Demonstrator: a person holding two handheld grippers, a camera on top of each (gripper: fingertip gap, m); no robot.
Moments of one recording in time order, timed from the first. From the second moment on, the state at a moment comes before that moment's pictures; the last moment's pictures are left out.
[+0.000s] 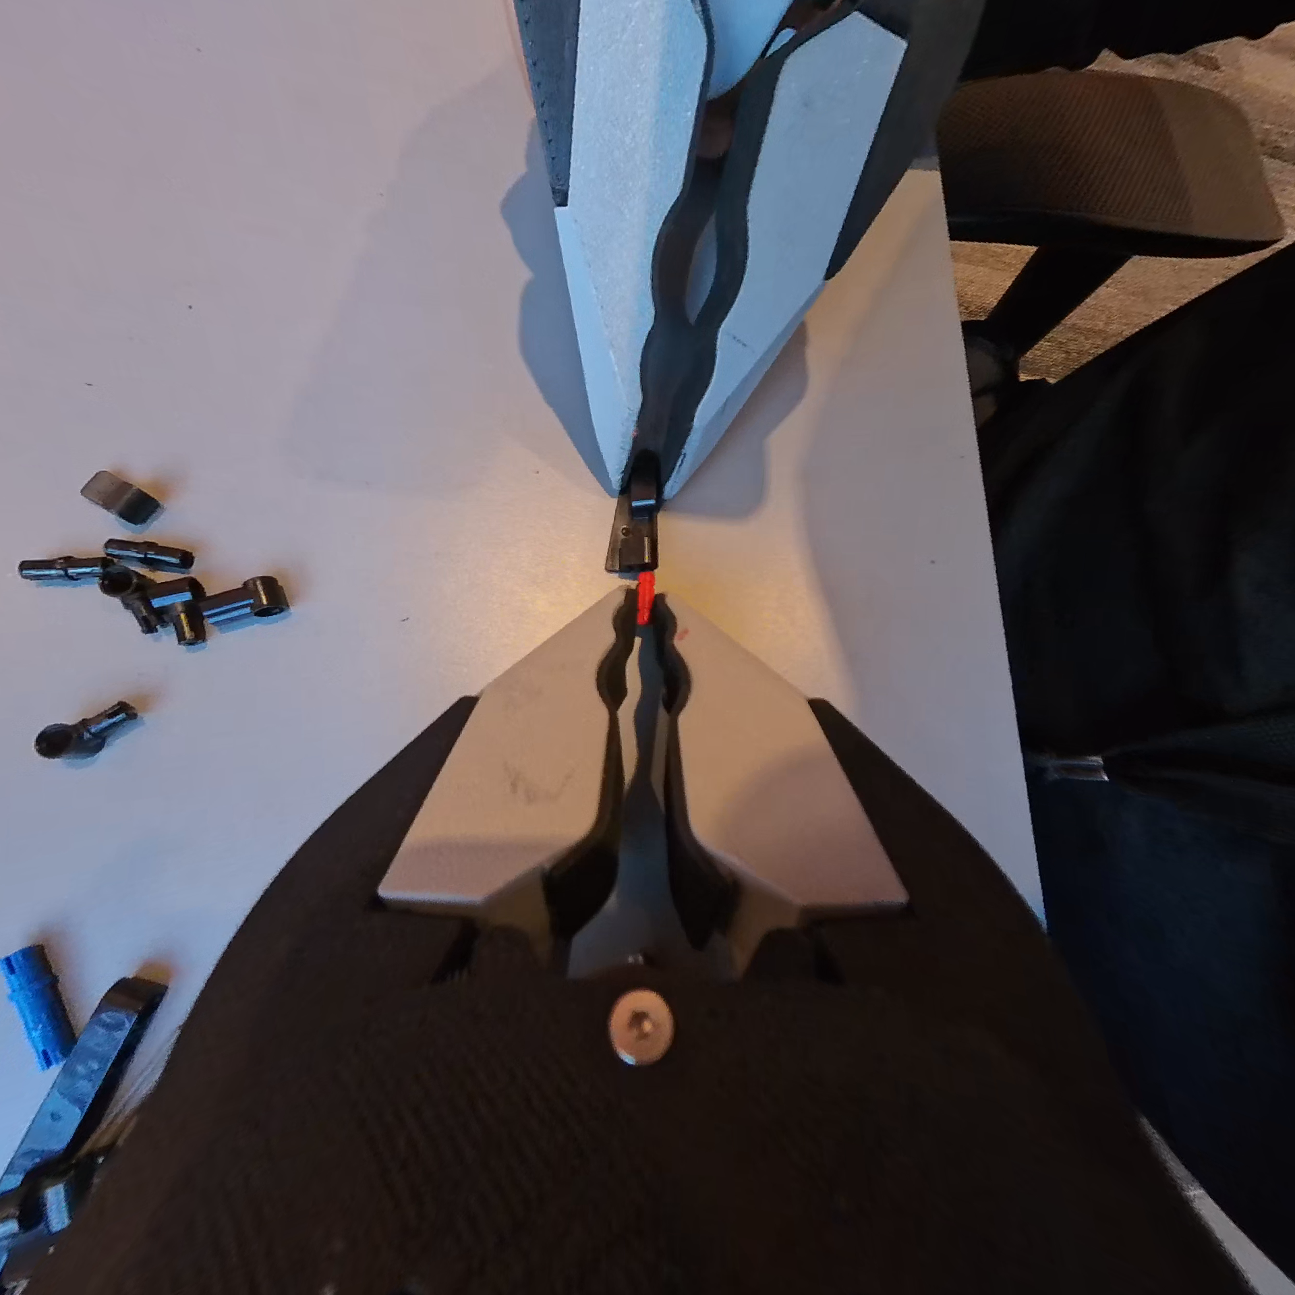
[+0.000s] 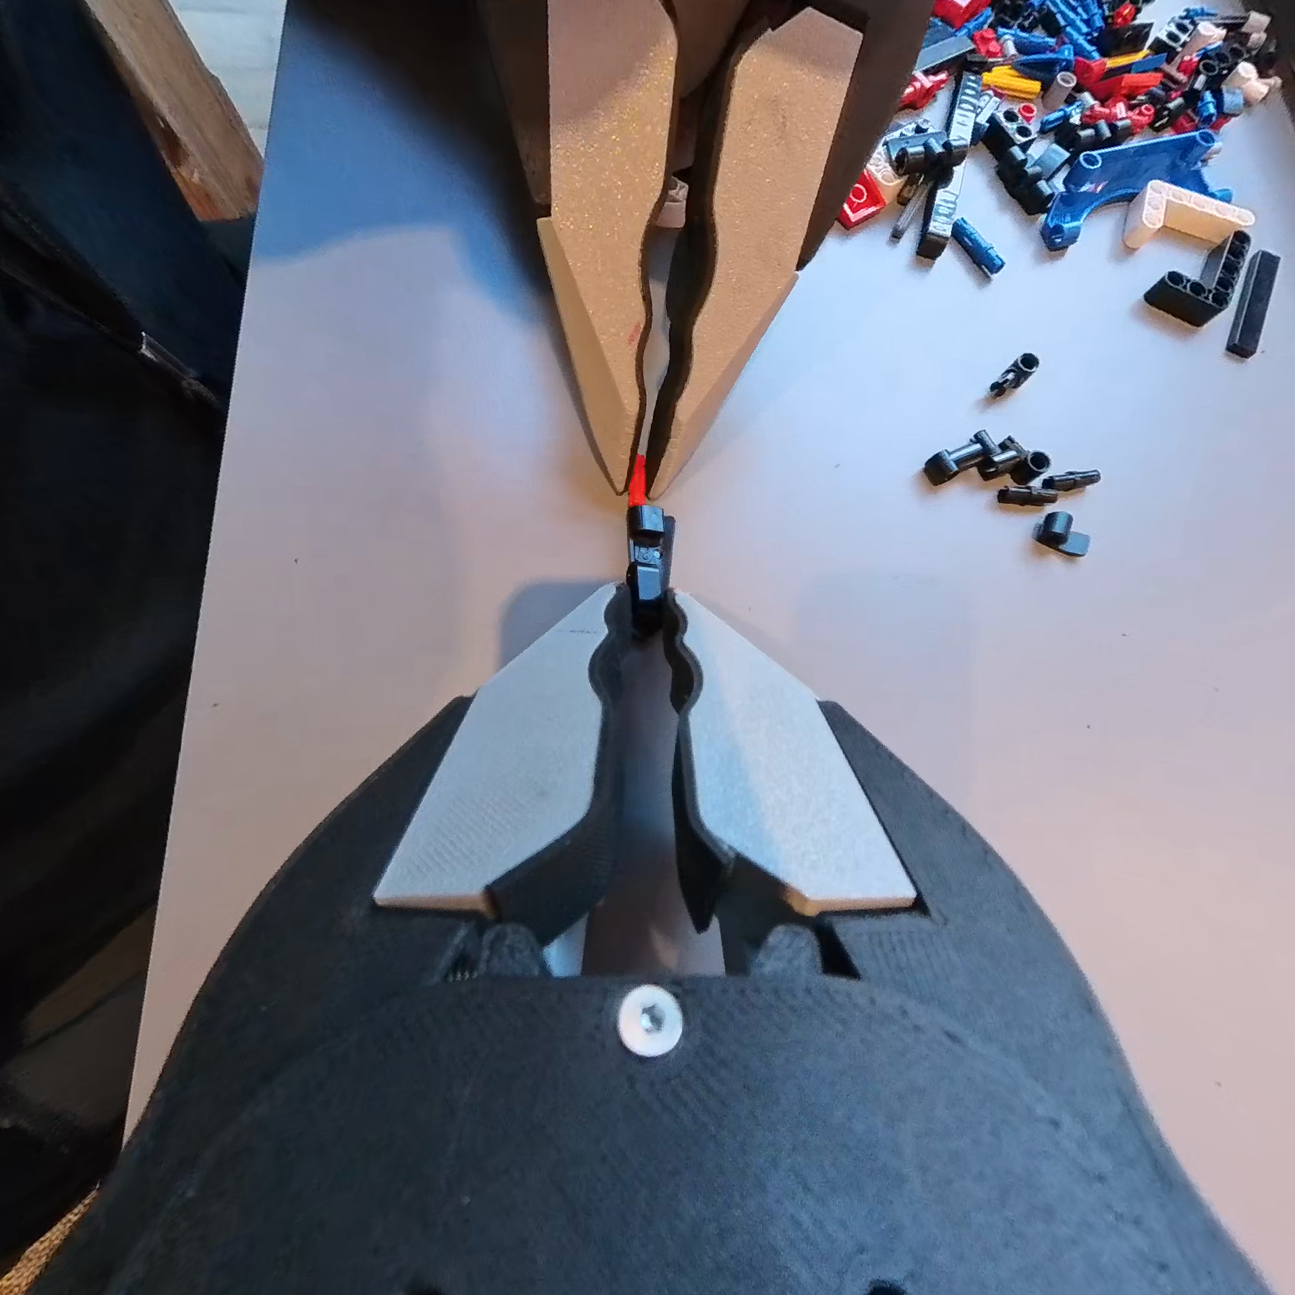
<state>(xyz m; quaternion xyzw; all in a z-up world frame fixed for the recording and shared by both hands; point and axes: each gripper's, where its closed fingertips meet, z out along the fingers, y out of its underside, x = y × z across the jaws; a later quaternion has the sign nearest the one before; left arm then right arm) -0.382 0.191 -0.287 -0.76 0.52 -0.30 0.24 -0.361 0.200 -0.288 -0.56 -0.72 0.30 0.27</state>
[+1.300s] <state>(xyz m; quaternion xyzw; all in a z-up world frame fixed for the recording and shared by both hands) -0.381 0.194 -0.284 -0.81 0.39 -0.40 0.15 -0.365 0.203 -0.287 -0.58 -0.70 0.28 0.30</state>
